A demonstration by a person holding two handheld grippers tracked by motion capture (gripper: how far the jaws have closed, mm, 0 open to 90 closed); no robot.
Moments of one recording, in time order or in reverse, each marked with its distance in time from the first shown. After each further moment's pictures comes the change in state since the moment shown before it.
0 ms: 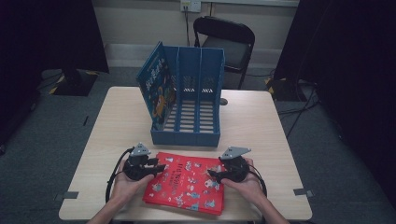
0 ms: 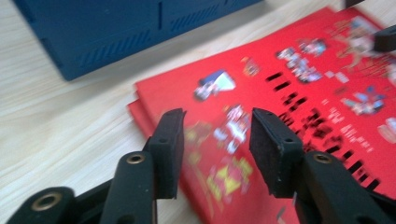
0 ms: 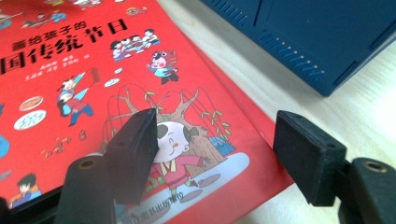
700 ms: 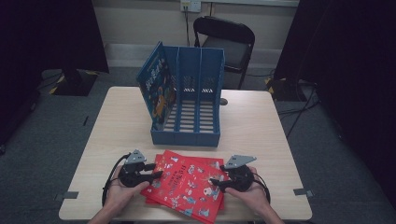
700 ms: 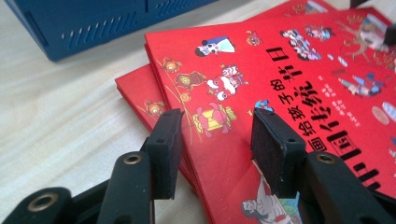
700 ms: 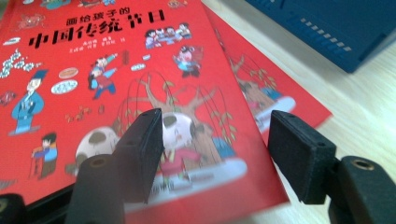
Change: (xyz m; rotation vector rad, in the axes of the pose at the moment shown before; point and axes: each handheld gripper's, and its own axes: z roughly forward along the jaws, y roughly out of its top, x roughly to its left) left arm 0.002 -0.021 -0.006 -0.033 -0.068 -0.025; right arm 0.015 -0.013 -0.016 0.004 0.053 -0.004
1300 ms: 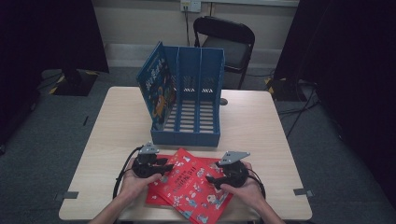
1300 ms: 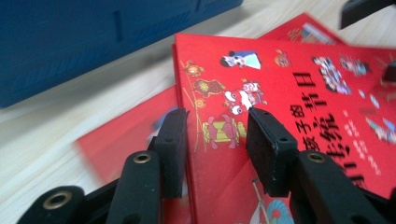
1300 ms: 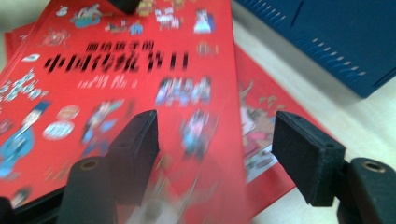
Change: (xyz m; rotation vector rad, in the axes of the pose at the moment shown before) left arm -0.007 0.032 0.039 0.010 -0.046 0.023; right arm 0.000 0.016 0.009 0.001 0.009 -0.020
